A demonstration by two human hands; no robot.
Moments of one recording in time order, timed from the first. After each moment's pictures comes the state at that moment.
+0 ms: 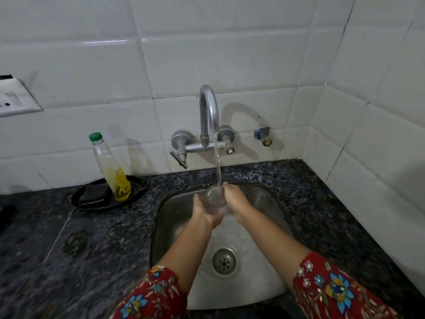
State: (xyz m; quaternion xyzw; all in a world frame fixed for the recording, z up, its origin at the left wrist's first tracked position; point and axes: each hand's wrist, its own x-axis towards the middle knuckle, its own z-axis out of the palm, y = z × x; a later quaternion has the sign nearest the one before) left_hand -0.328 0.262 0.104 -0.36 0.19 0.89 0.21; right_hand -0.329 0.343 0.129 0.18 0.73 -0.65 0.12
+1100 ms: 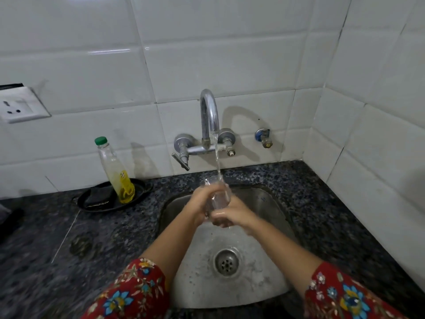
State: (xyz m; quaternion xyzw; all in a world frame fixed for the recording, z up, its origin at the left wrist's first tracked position) left_hand -0.333 0.238 0.113 -0.07 0.62 0.76 0.19; right_hand -0.297 0.358 0.119 0.03 0.78 -0.59 0.20
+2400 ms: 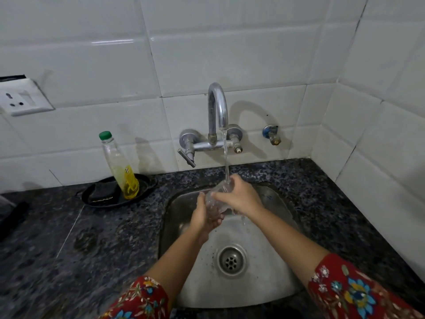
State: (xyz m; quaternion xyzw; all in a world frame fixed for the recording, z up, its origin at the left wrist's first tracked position) left_hand -0.313 0.231 0.073 -0.22 0.54 0.80 0.16; right_hand -0.320 0.351 0.137 0.03 0.91 -0.42 0.05
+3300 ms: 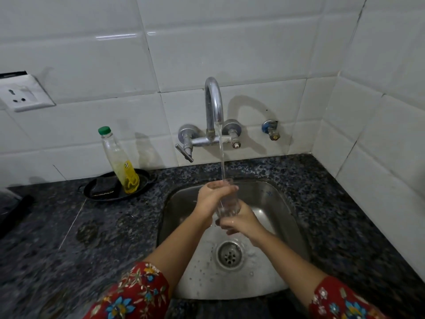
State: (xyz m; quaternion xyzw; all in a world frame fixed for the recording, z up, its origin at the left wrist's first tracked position) left_hand -0.315 0.249 0.103 -0.05 0.67 0.73 0.10; right_hand -0.277 0.369 0.083 0.03 0.75 -0.63 0.19
